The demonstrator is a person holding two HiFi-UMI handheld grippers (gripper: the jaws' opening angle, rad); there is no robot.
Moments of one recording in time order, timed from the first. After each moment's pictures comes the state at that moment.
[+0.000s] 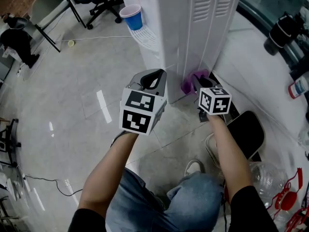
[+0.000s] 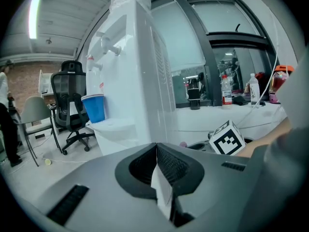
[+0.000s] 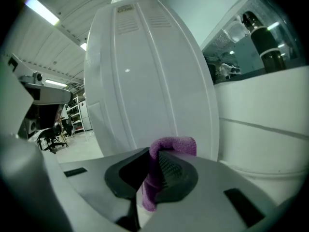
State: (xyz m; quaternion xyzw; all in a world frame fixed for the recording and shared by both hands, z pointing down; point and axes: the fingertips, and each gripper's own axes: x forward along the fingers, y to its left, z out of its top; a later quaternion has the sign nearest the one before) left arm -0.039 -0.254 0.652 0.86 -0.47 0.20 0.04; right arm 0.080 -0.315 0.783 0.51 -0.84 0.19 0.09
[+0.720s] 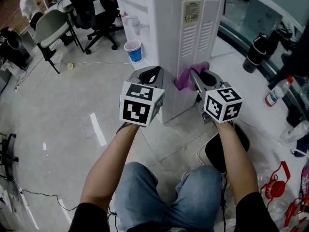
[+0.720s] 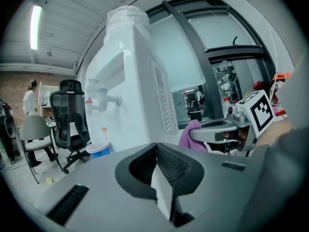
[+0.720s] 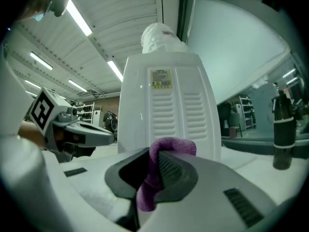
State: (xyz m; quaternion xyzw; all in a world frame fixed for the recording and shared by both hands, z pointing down) left arm -0.027 -0.273 0.523 0.87 -0.47 0.15 -0.02; right arm 0.082 -0.282 0.541 0.49 -0.87 0.03 0.01
